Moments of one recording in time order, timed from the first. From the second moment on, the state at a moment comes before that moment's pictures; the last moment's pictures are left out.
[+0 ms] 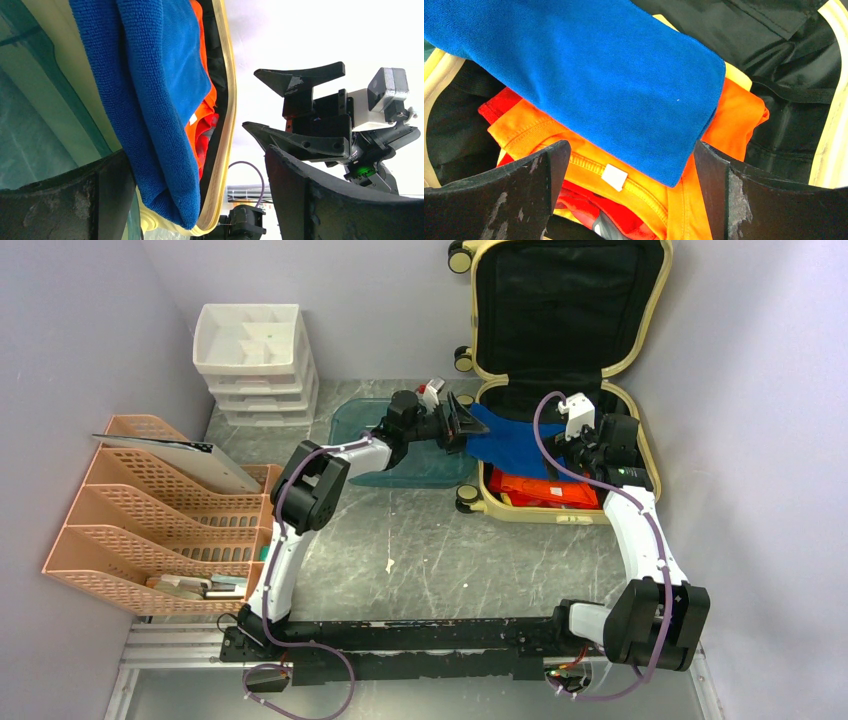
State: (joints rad) left arm -0.57 2.32 1.64 0.59 0.76 -1.23; right arm -0.14 1.20 0.93 -0.33 -0.32 -0.45
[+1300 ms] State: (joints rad) left arm -0.45 2.10 1.62 0.11 0.63 -0.88; right arm -0.14 1.19 0.93 -0.33 -0.33 -0.45
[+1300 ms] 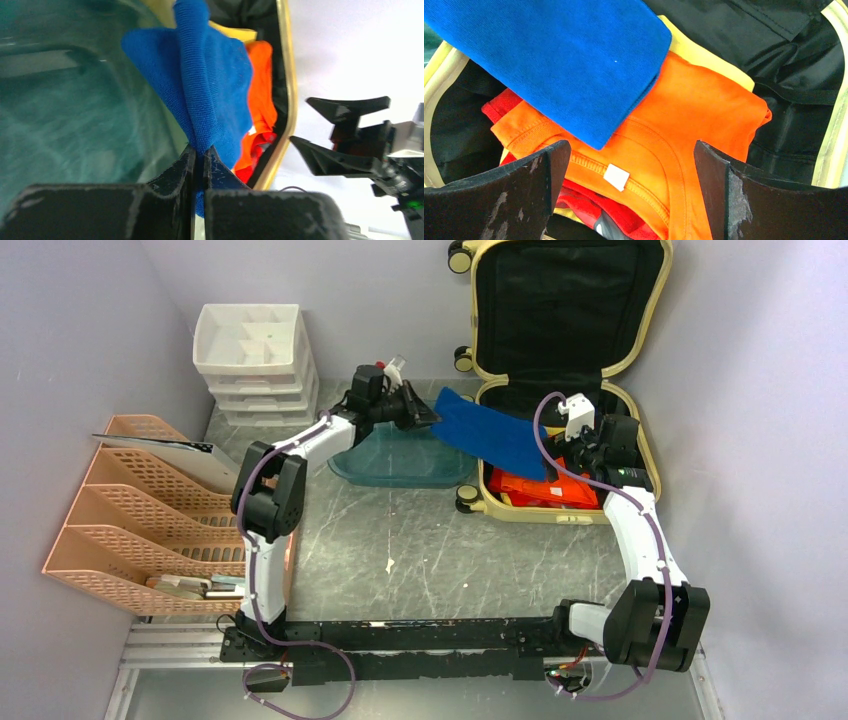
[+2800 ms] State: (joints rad) left arm -0.28 1.98 1.35 -0.06 0.23 -0.30; right arm -0.14 1.19 0.93 -0.34 -0.35 -0.45
